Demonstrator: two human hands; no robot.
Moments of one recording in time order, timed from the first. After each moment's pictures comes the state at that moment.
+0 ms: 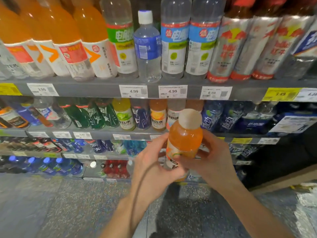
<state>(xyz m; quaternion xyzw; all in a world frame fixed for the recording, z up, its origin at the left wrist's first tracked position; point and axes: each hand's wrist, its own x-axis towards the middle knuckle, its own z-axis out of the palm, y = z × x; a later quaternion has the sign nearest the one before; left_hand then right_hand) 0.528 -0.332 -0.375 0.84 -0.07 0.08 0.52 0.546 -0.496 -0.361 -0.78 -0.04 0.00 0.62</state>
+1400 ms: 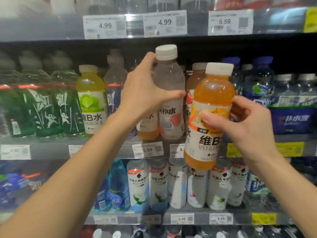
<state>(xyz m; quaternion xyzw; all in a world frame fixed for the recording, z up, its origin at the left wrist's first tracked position) 0.707 -0.330 -0.480 0.82 -0.20 0.40 0.36 0.657 -0.536 -0.541 -0.71 -0.20 -0.34 0.58</state>
